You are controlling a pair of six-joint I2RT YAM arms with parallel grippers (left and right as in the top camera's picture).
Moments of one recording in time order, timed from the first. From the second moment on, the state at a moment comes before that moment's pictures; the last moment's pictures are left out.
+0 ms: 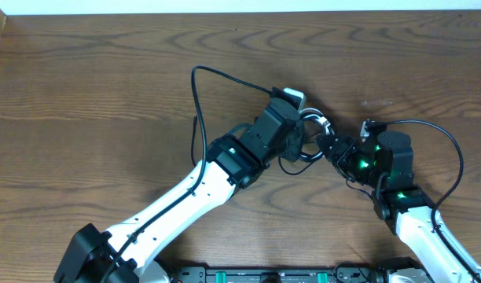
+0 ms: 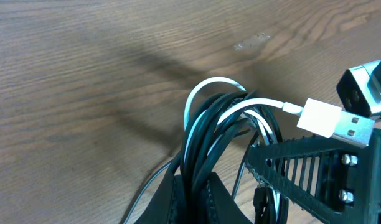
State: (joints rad) left arm -0.79 1.52 1.13 -0.35 -0.03 -0.40; right arm 0.15 1.16 0.42 0.12 -0.50 1.06
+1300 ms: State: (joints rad) left arm -0.55 1.51 1.12 -0.16 0.26 -1.08; right arm 0.15 1.17 0.44 0.00 -0.39 0.87
